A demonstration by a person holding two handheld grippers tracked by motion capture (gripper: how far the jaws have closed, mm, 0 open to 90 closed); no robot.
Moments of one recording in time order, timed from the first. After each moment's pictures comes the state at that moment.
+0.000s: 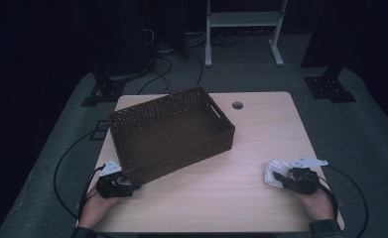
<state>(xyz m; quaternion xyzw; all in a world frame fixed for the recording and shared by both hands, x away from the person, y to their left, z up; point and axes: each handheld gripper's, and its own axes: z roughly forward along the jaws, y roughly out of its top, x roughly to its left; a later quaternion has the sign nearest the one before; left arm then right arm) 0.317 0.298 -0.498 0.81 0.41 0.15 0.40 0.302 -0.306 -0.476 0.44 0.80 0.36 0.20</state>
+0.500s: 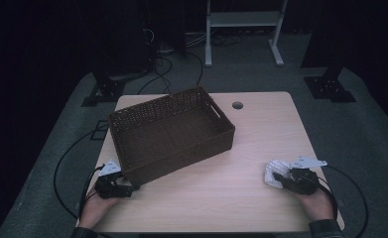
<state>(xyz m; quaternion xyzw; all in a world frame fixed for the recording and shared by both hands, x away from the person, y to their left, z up) 0.311 0.301 -0.489 0.81 0.40 0.14 0.40 0.302 -0.306 -0.479 0.44 0.80 0.35 0.20</state>
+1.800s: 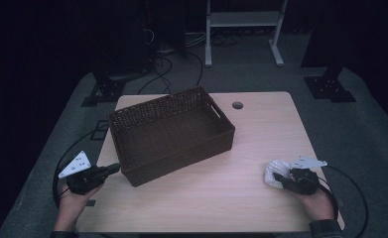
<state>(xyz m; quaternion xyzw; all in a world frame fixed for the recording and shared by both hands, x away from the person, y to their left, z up) 0.291 0.338 -0.415 0.79 0.31 0.18 0.50 0.301 -0.306 -0.479 0.44 0.80 0.35 0.20</state>
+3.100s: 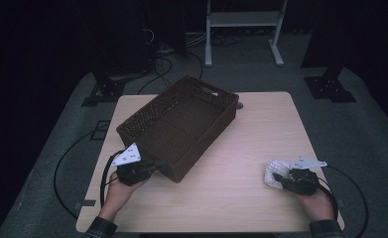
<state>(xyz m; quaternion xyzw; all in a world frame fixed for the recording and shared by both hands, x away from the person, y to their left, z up) 0.319 0.219 -0.416 0.80 0.23 0.11 0.53 0.300 -0.306 -0.479 0.44 0.80 0.35 0.20</state>
